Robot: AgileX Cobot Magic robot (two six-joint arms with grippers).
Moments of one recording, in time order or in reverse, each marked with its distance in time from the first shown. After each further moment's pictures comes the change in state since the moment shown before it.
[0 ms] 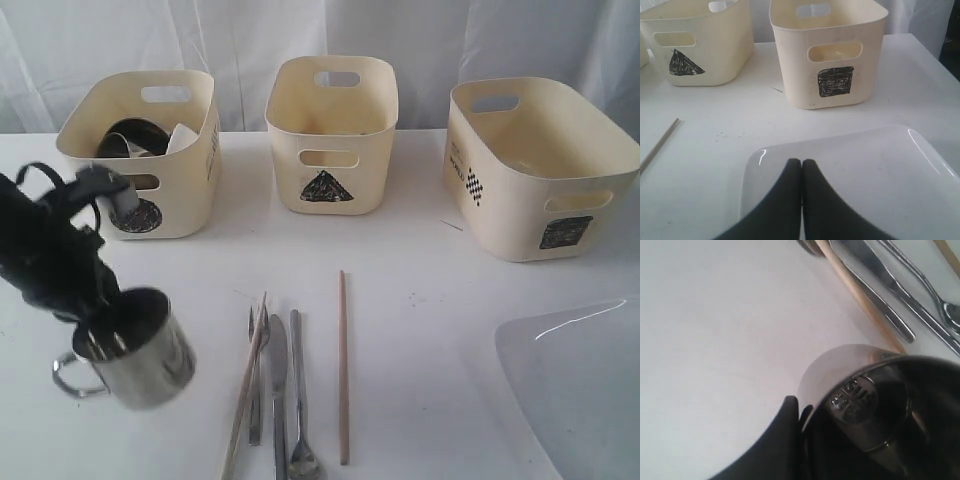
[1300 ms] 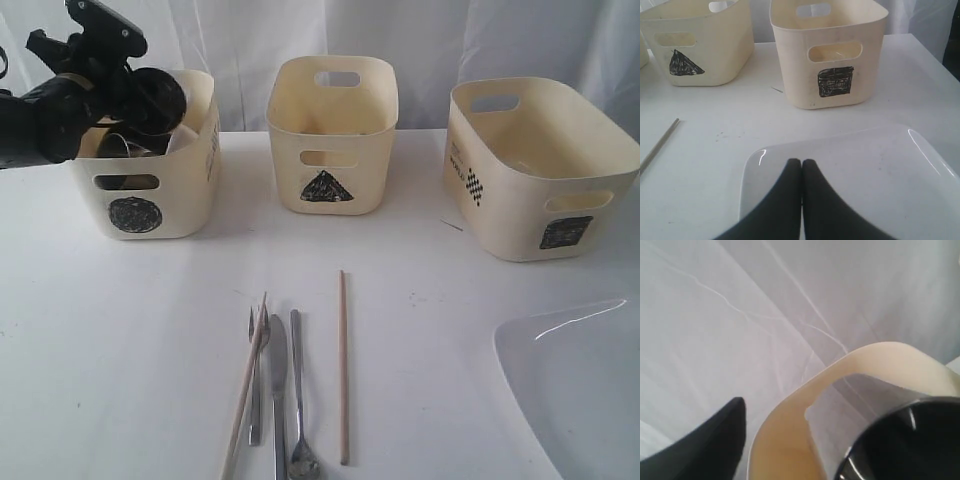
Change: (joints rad) left arm -0.002 0.450 -0.391 0.321 -1.387 -0.181; right arm 0.000 0.000 0.000 0.000 0.000 0.000
